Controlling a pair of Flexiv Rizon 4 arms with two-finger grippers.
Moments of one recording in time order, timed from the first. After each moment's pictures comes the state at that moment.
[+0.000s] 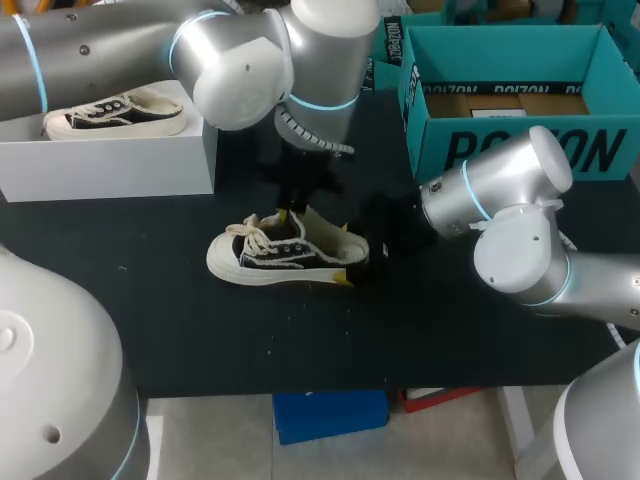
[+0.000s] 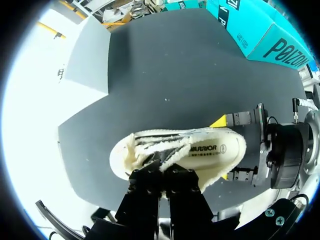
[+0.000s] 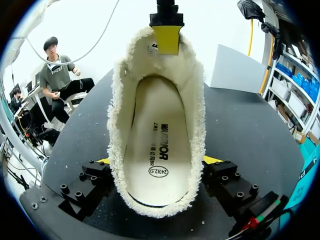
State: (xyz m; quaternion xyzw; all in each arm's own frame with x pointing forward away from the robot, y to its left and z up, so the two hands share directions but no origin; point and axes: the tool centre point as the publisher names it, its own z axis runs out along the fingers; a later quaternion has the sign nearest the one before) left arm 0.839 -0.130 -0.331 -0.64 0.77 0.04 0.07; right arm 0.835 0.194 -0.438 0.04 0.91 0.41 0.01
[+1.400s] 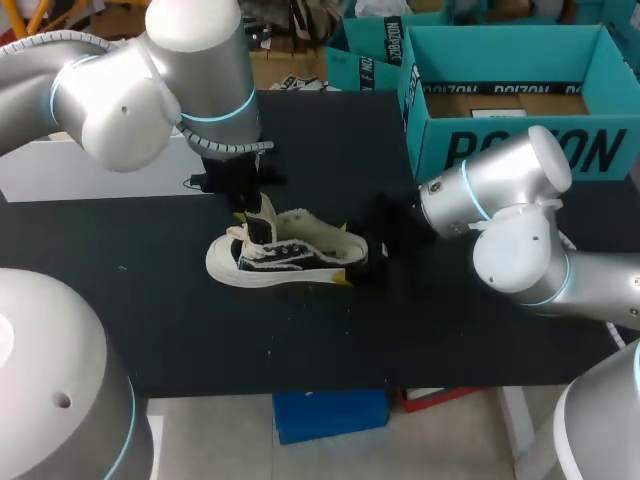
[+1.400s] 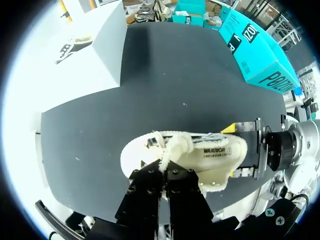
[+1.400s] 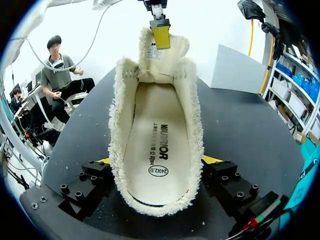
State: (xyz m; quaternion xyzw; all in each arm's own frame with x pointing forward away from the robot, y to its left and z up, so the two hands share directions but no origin) left arm 0.838 -0.065 -0.330 -0.68 0.73 -0.07 0.03; right arm 0.834 0.195 -0.438 0.04 0.91 0.41 0.01
